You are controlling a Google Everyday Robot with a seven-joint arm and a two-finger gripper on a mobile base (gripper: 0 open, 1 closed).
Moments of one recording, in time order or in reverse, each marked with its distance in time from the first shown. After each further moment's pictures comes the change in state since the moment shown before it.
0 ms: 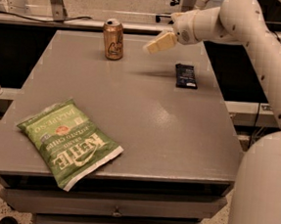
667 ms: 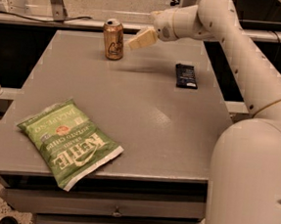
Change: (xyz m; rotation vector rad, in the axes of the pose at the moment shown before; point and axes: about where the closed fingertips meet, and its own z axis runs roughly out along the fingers) arm -0.033 0.024 0.060 -0.103 -0.073 0.018
